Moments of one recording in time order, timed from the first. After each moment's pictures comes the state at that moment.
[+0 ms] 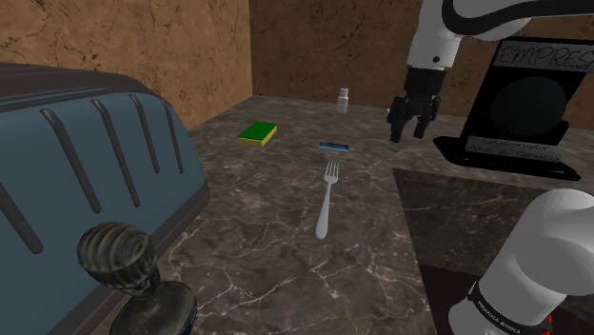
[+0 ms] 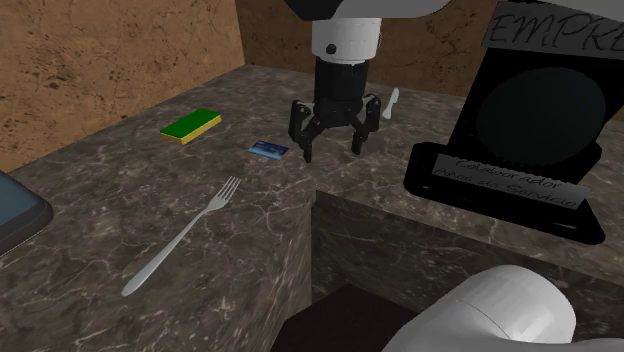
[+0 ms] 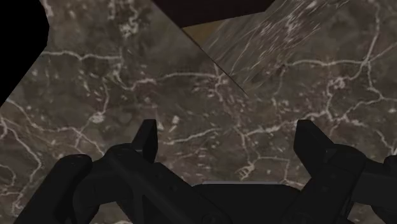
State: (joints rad) arm -0.01 -0.76 -0.03 -2.40 0.04 1.61 0.15
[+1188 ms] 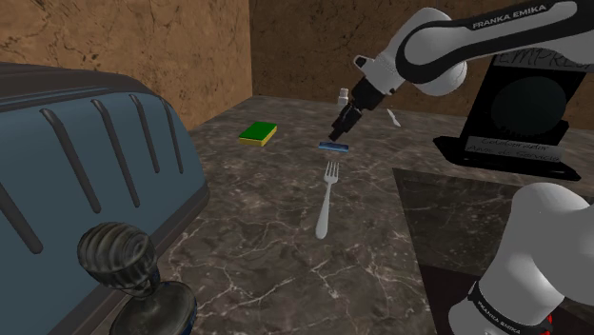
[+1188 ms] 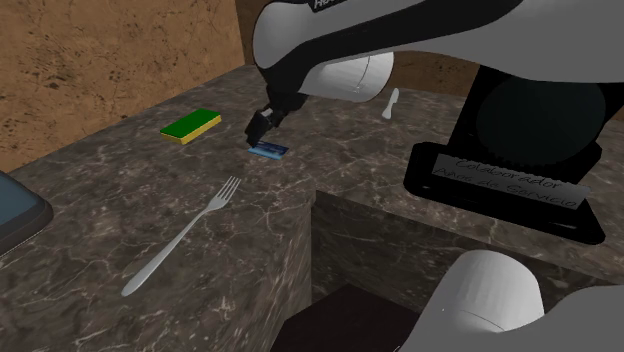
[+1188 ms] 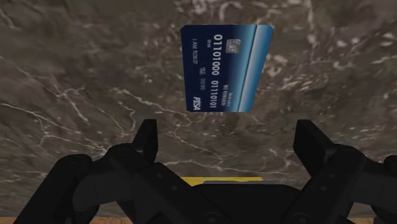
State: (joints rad) arm 0.37 -0.57 -0.31 -2.53 0.21 2.46 -0.69
